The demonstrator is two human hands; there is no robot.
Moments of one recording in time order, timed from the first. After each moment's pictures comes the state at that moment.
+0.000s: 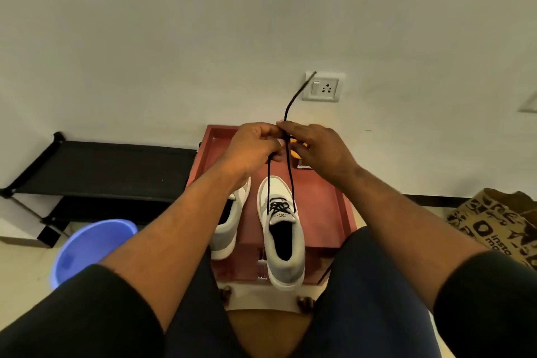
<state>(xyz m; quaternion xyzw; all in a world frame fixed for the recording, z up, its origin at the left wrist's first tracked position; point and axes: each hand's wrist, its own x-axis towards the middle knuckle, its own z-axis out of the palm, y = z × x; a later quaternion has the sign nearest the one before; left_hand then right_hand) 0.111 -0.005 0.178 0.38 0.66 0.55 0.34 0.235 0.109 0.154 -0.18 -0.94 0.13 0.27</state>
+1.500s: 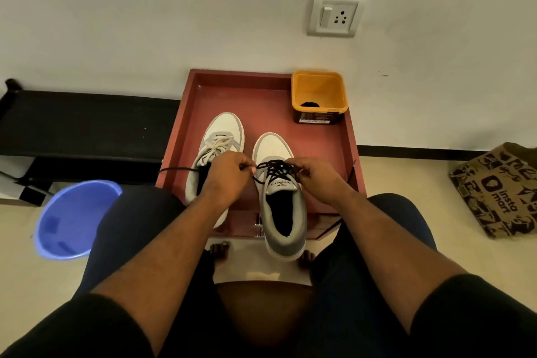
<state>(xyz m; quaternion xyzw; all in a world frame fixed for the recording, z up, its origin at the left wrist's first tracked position) 0.084 -0.015 0.010 0.40 0.82 0.34 0.24 0.251 0.112 -0.003 -0.33 -0.86 0.38 0.06</state>
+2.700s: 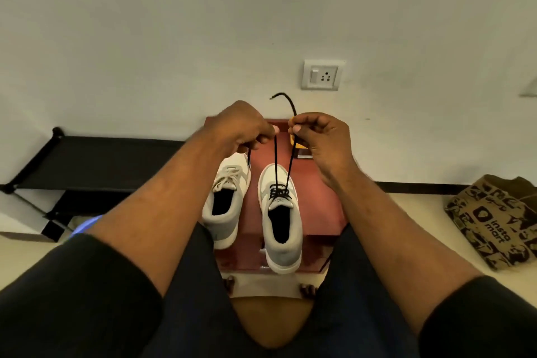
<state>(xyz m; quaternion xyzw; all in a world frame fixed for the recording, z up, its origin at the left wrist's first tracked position) 0.088 0.004 0.202 0.38 0.79 0.35 0.34 0.232 0.081 0.146 -0.32 -0.58 0.62 0.43</state>
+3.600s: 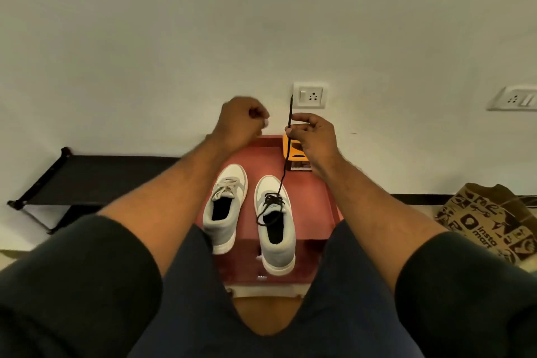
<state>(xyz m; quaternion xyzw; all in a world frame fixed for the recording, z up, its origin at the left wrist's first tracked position) 0.096 -0.006 0.218 0.51 0.71 0.47 0.12 0.239 0.086 0.173 -0.35 -0.60 0.60 0.40</state>
